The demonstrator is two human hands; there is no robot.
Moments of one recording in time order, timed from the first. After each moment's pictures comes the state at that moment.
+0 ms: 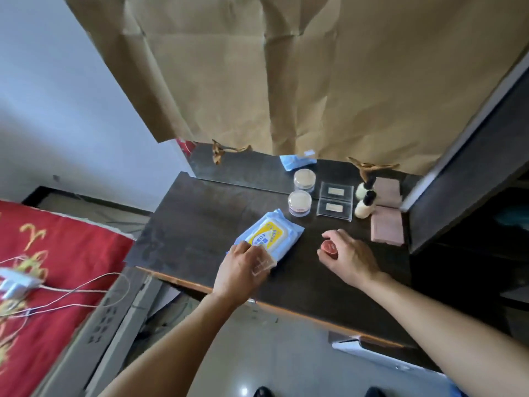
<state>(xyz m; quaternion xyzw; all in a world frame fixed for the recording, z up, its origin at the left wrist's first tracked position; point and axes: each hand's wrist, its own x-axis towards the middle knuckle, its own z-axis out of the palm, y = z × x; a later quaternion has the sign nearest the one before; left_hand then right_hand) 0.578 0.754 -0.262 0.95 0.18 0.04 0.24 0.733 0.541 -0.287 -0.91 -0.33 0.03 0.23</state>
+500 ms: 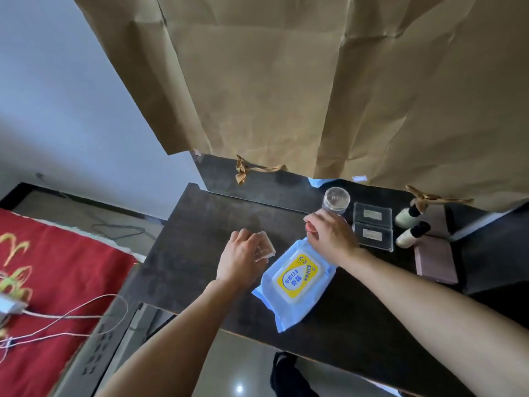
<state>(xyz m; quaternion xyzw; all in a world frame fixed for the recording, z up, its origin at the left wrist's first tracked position) 0.662 0.887 -0.286 0.96 0.18 0.03 0.21 0.815 0.717 -0.302 -0.91 -0.38 0.00 0.19</state>
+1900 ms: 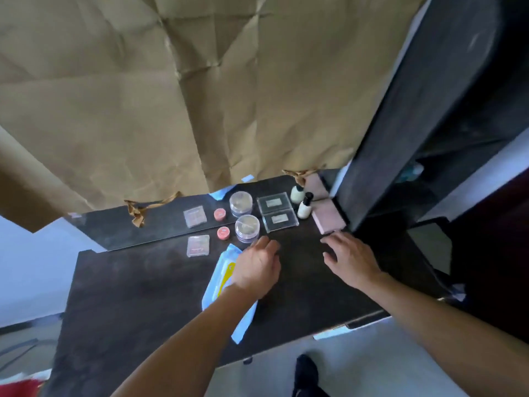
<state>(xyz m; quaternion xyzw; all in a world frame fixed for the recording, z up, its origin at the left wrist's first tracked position) 0.709 0.756 -0.256 0.95 -0.17 0.06 0.24 0.722 0.521 -0.269 -0.99 -0.11 -0.06 0.10</state>
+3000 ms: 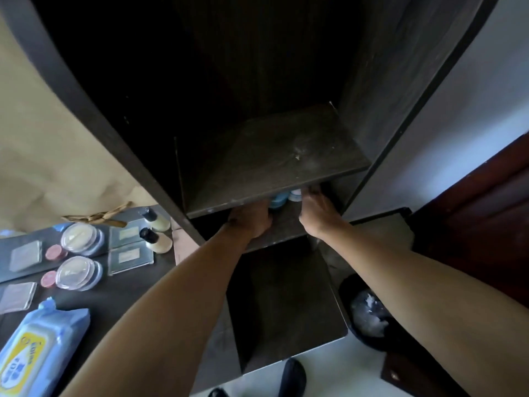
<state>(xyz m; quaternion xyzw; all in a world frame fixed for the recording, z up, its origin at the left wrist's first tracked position) 0.951 0.361 -0.284 0.97 -0.08 -0.12 0.17 0.945 0.203 -0.276 -0.99 0.00 0.09 0.14</state>
